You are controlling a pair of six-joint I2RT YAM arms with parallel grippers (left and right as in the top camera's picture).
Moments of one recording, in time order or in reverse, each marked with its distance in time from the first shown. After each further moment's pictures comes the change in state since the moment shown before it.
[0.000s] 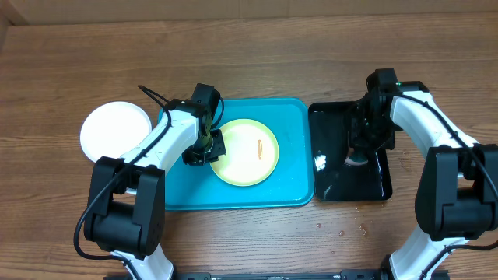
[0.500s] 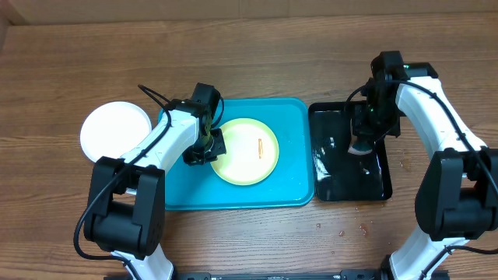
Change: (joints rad) left arm 0.000 0.000 0.000 0.018 0.001 0.000; right arm 0.000 0.000 0.169 -0.164 0.000 -0.023
